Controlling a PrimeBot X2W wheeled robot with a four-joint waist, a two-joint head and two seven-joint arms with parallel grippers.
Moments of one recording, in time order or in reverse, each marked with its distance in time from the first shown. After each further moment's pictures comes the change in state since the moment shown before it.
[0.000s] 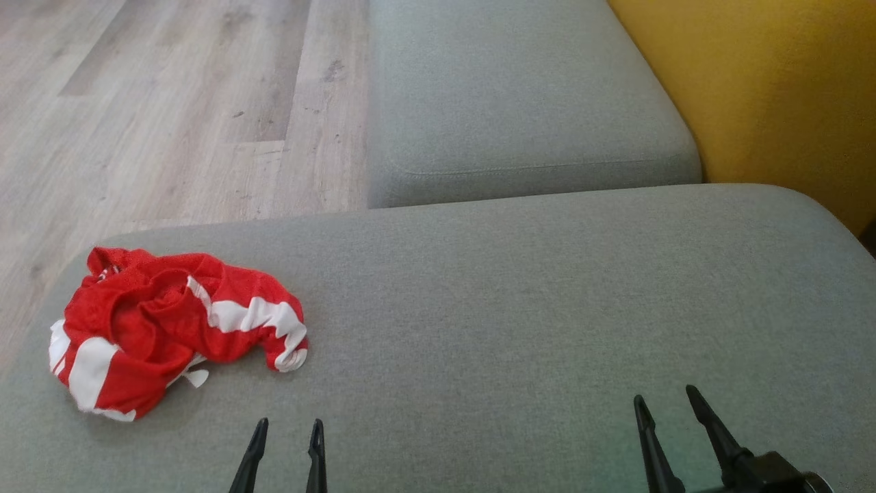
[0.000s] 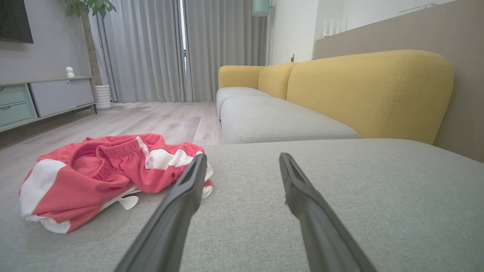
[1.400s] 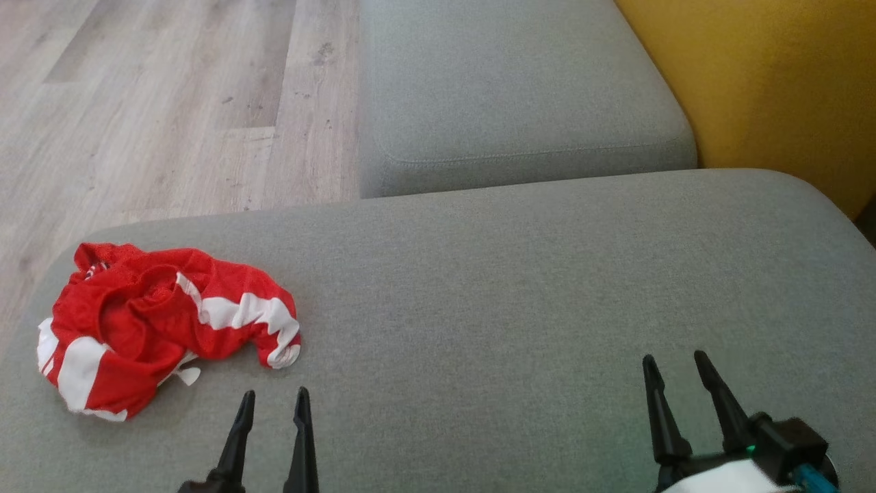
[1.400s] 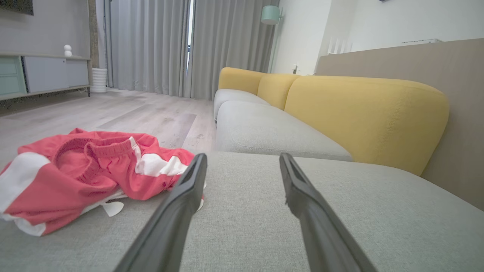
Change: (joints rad) left arm -0.042 -0.004 0.022 -0.047 -0.141 -0.035 0.044; right arm -0.072 0.000 0.002 -0.021 0.161 0.000 0.040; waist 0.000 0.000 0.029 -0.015
